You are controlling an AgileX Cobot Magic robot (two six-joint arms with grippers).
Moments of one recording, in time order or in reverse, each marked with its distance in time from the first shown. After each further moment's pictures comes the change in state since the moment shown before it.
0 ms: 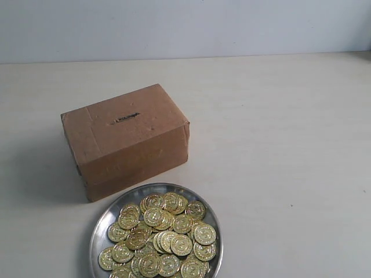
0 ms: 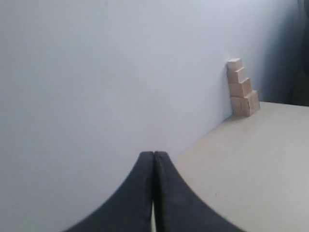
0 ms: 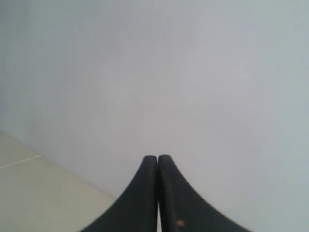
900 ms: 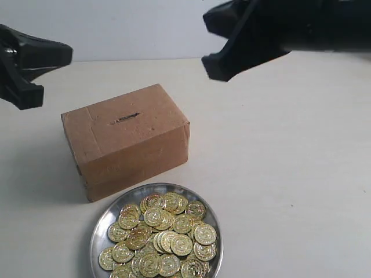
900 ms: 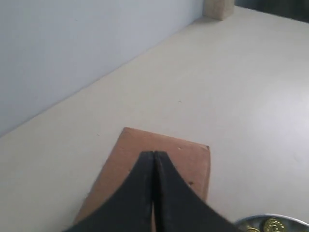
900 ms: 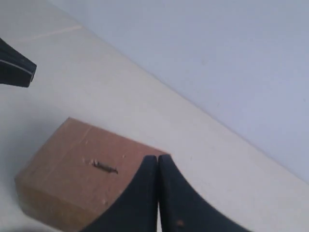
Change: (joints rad) left arm -0.018 0.454 -0.031 0.000 -0.037 0.011; right arm 0.130 0.483 0.000 -0.018 -0.029 -0.004
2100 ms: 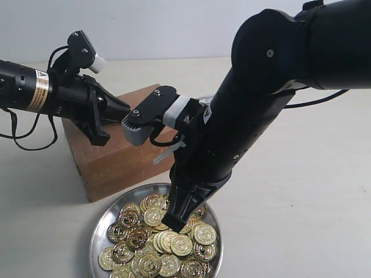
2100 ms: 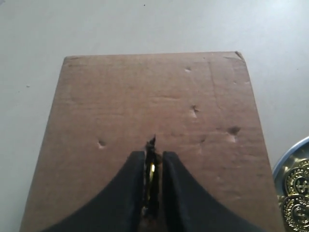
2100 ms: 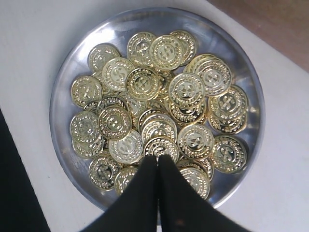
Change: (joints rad) left arm 0.000 0.663 -0.233 -0.010 -0.132 0.385; right arm 0.111 0.479 -0.184 0.155 0.664 -0.147
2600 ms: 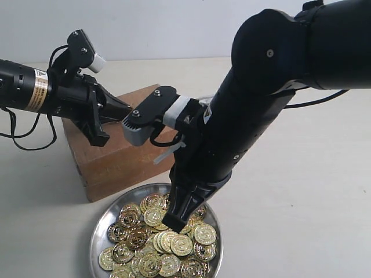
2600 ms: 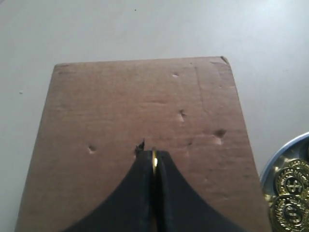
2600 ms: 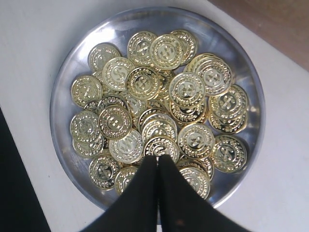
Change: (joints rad) left arm 0.000 -0.007 0.000 0.009 -0.021 0.000; right arm 0.000 0.000 0.000 0.000 0.002 0.000
